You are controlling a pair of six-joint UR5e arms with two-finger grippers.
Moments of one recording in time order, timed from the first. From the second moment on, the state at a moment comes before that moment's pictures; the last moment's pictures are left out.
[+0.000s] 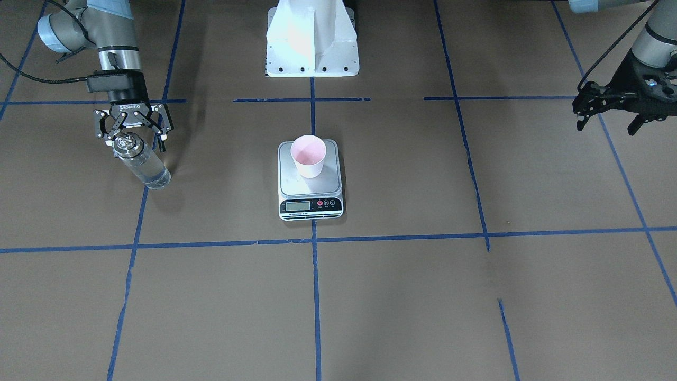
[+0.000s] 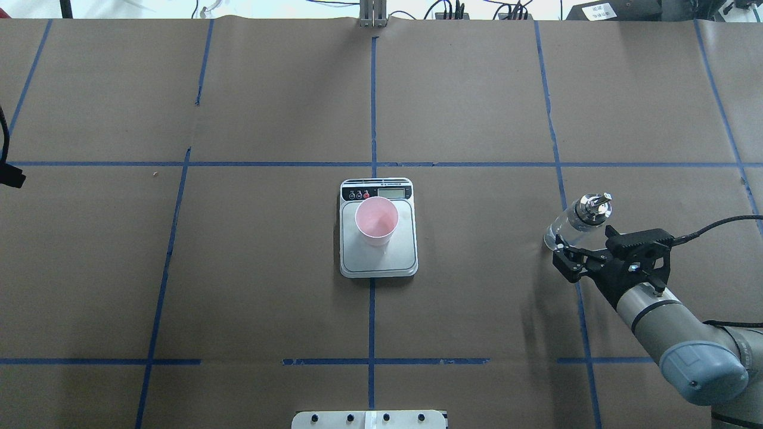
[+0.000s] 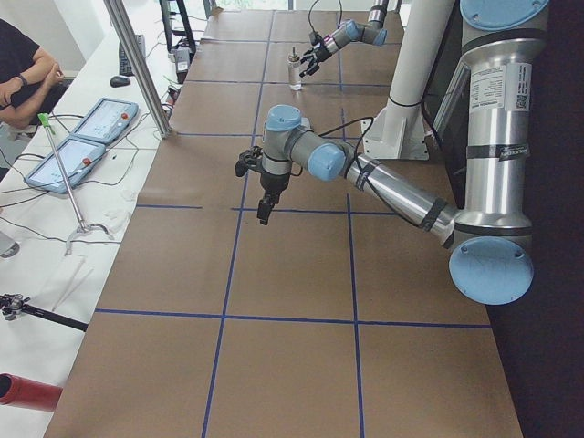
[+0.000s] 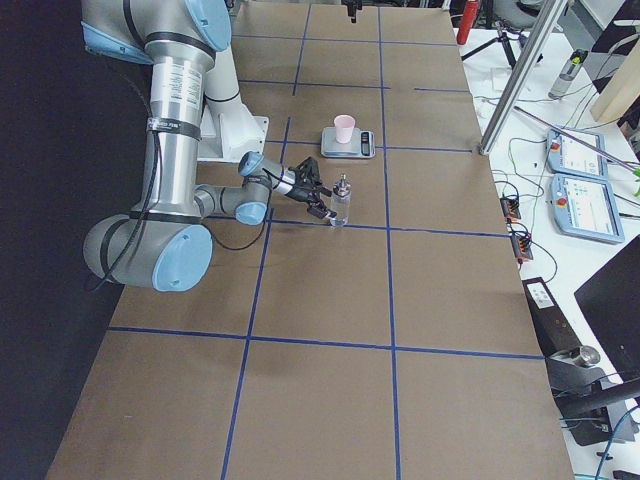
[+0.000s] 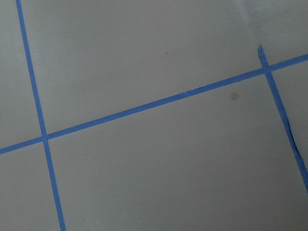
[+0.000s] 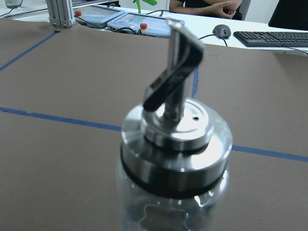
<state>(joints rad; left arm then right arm) -1.11 -1.53 -2.11 -1.58 -2.05 -0.39 0.23 -1.76 1.91 -0.70 0.84 1.15</state>
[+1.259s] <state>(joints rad) -1.11 -1.54 -2.11 -1.58 -2.05 -0.40 0.29 -1.66 1.83 -0.70 0.88 1.11</state>
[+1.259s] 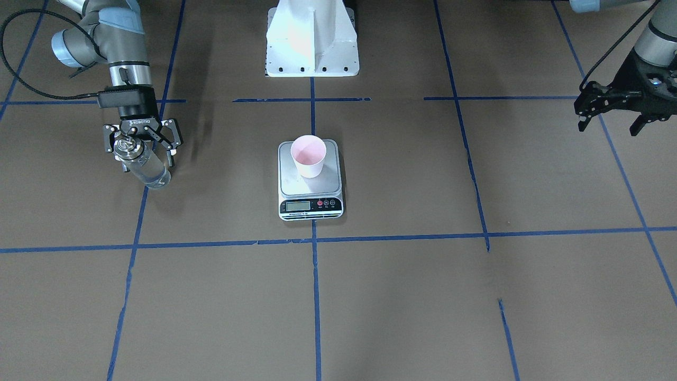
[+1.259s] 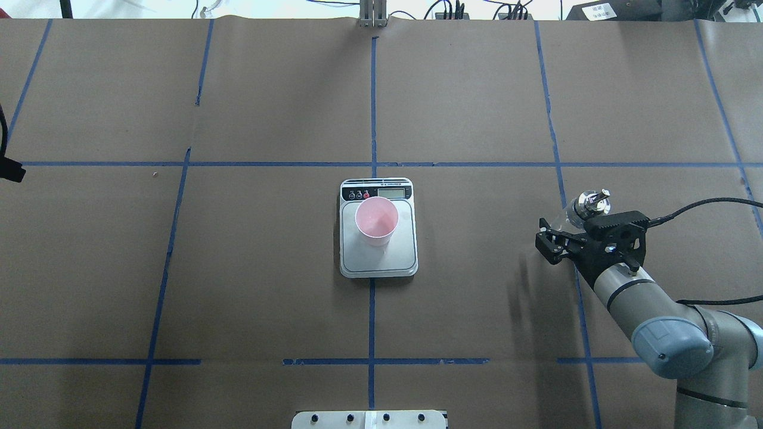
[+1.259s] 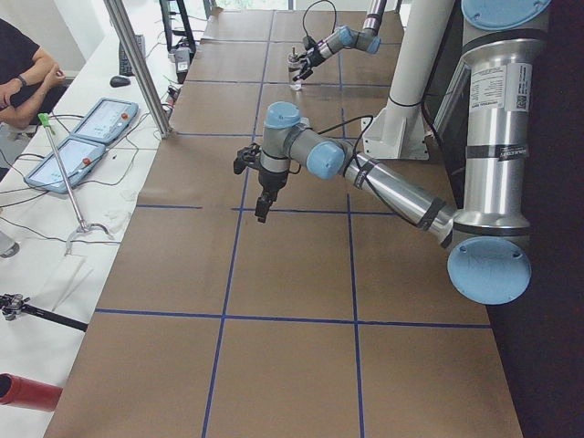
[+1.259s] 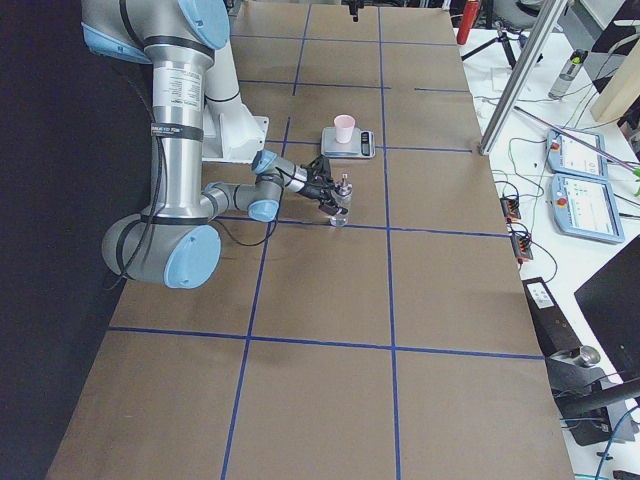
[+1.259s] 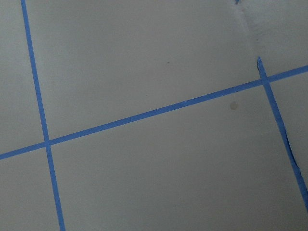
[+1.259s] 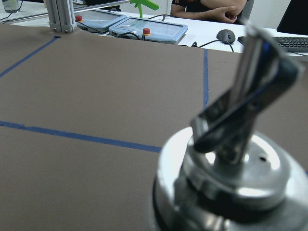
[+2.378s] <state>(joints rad) -1.12 -1.54 -2.11 -1.58 -2.05 -0.39 0.43 -1.63 1.95 -0.77 1.00 0.86</state>
